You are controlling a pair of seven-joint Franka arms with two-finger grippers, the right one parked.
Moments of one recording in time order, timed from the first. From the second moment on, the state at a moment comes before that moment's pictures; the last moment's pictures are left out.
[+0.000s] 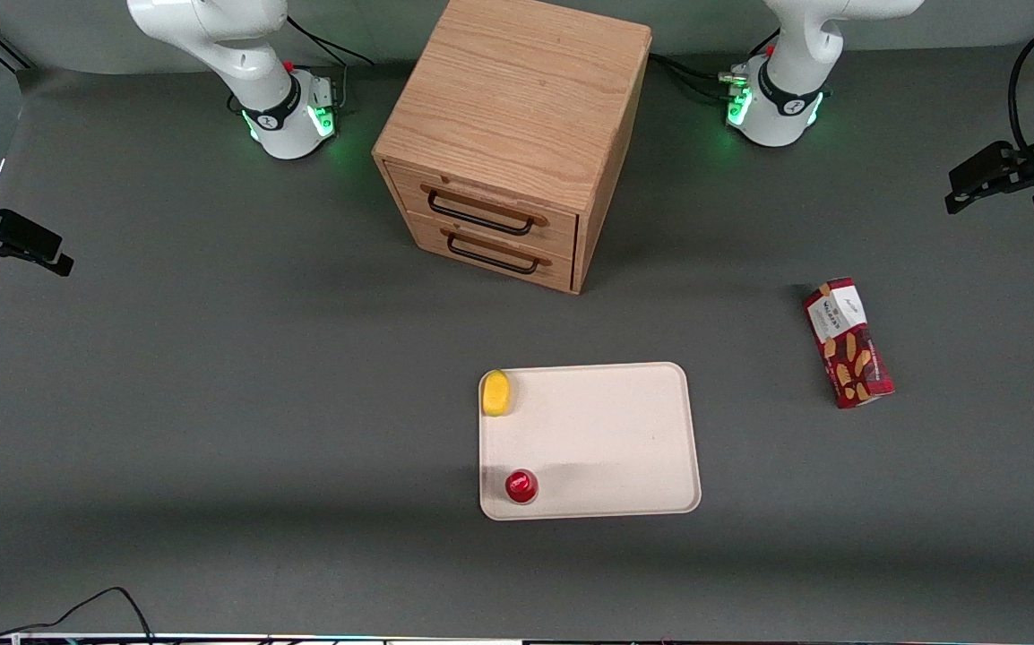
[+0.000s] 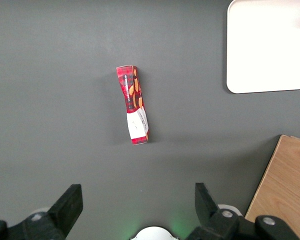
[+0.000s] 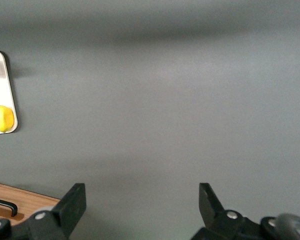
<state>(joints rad) -0.12 -0.09 0.11 -1.62 0.02 1.47 0.00</state>
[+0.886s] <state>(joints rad) -0.11 0.01 0.15 -1.93 0.02 1.79 0.00</state>
